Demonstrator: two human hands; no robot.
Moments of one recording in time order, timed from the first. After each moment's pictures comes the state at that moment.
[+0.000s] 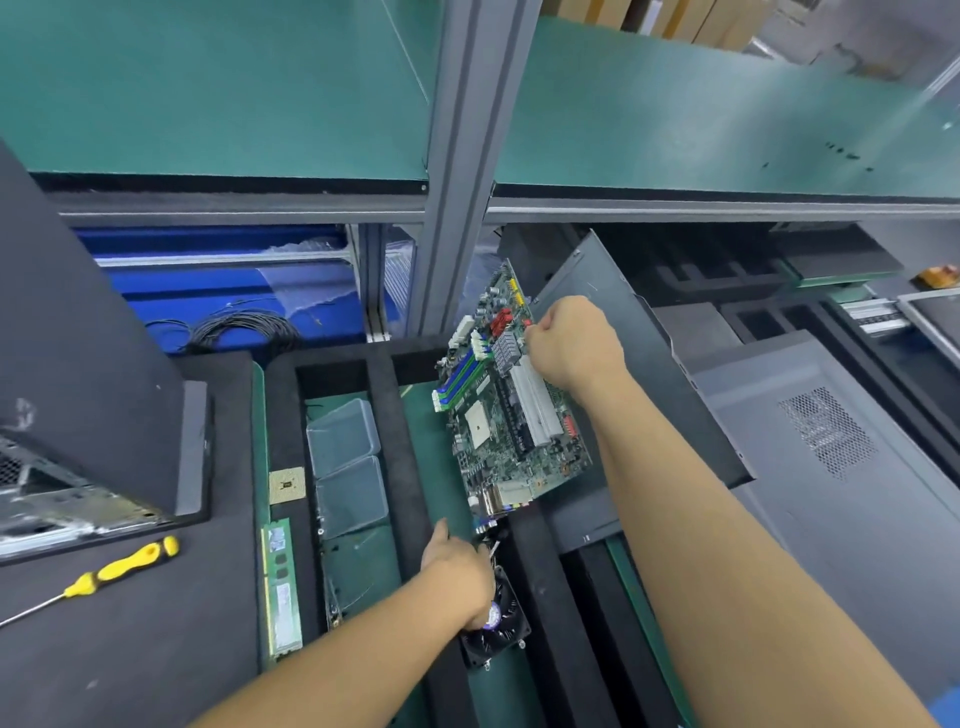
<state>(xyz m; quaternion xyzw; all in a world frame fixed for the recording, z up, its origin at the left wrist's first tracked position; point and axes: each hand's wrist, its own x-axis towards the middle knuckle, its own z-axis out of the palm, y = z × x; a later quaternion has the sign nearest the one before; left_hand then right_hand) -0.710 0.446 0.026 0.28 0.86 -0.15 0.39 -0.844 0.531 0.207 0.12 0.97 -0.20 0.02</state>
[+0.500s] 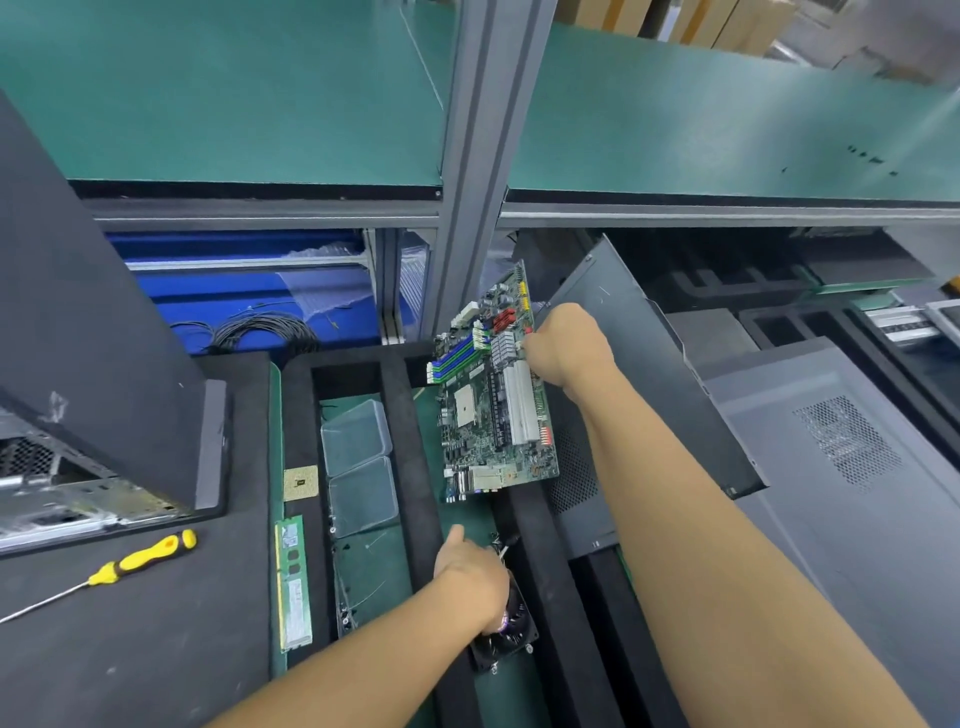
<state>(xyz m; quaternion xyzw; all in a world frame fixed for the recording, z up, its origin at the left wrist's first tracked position) -0.705 0.449 0.032 0.28 0.88 -0.14 0.36 -0.860 0.526 0.192 0.11 0.97 -0.21 0.08</state>
